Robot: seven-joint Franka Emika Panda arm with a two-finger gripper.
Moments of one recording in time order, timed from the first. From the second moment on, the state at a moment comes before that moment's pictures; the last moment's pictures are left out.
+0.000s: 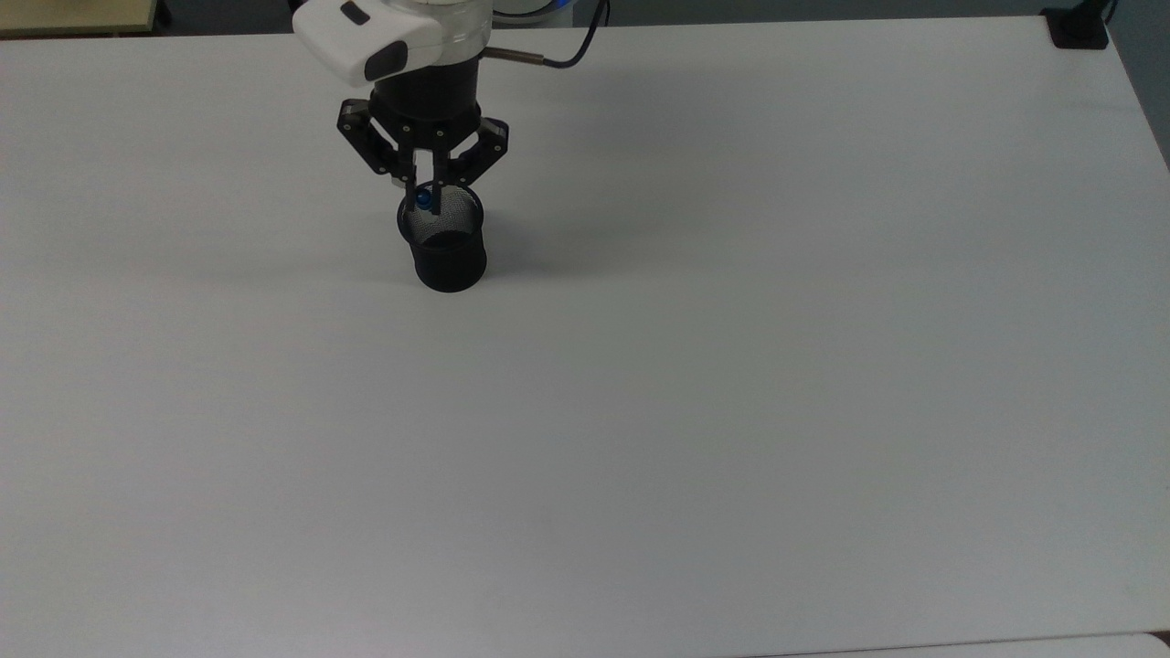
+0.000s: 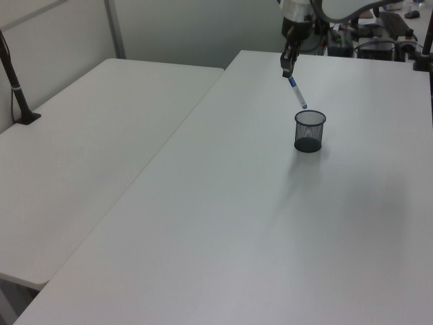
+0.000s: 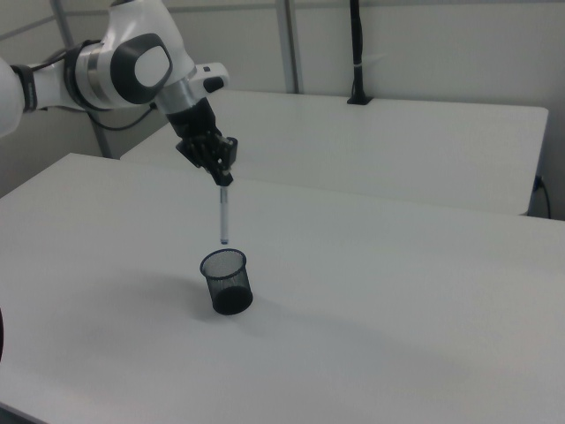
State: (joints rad) arm 0.06 0.15 -0.04 -1.67 -0.18 2.00 0.08
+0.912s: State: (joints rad) arm 0.39 0.37 -0.02 -1.63 -0.04 1.98 0.17
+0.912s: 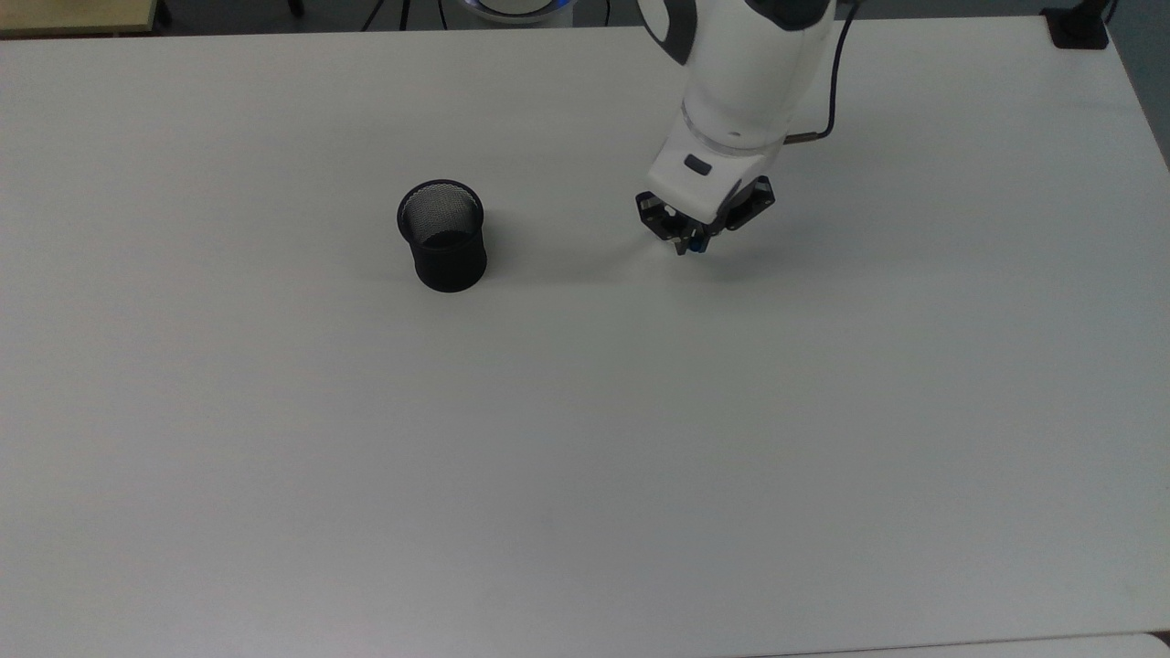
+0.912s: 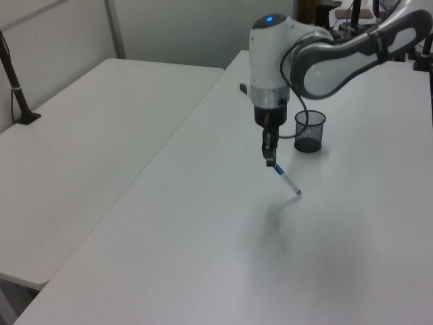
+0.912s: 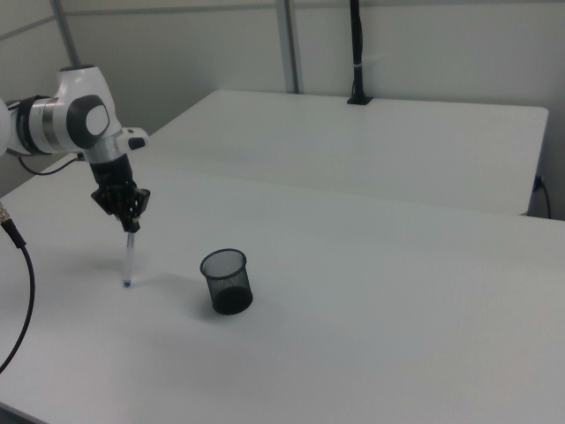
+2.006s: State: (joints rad) arm 0.21 0.09 -0.06 -1.65 -0.04 1.79 0.17
